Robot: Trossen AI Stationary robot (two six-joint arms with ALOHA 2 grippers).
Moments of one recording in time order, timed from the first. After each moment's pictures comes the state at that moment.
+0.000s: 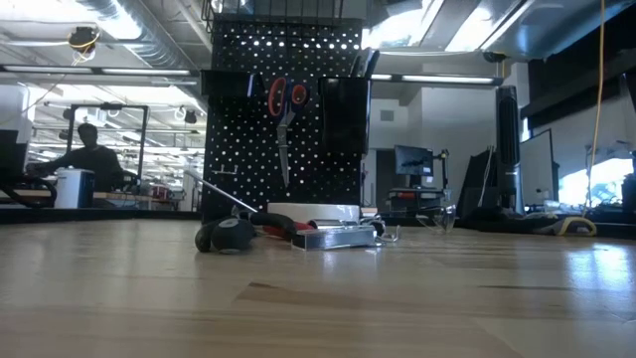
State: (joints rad) left arm -0.72 1.26 0.88 0.43 -0.79 0.00; right arm 0.36 1.91 1.32 0.72 0.17 -0.08
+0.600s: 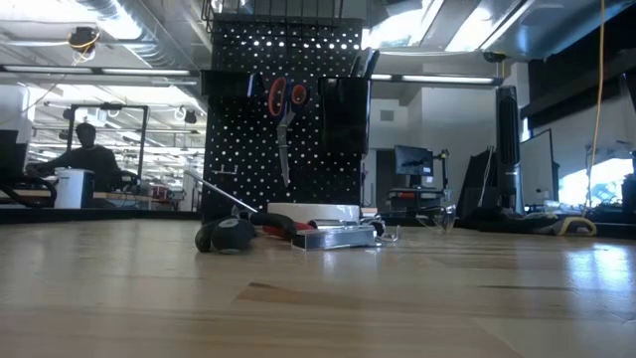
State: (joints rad) left arm -0.72 1.26 0.88 0.44 -0.78 0.01; right arm 0.35 1.91 1.32 0.71 0.16 -0.09
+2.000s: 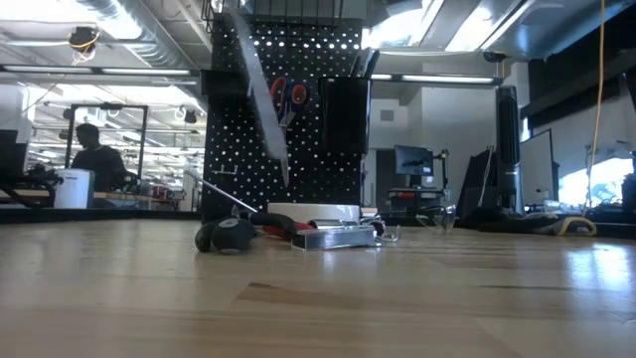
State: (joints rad) left arm -0.85 1.23 0.88 0.42 -1.03 0.10; right arm 0.40 1.88 1.42 0.04 0.36 -0.13
